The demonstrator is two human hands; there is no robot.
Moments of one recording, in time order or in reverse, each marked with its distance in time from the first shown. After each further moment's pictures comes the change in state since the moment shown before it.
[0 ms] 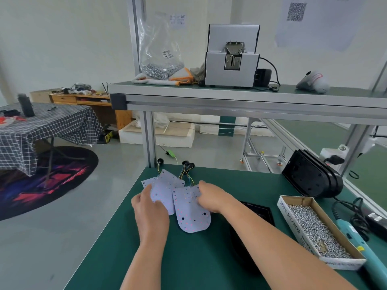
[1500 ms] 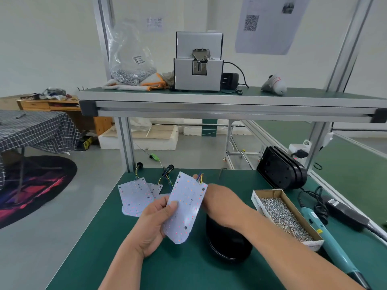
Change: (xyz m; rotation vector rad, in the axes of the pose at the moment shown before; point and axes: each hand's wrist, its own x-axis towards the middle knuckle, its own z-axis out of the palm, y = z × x) left_hand -0.031 0.018 0.006 -0.764 -0.942 -0.154; right_hand -0.085 0.057 -0.027 -0.294 0.333 -0.365
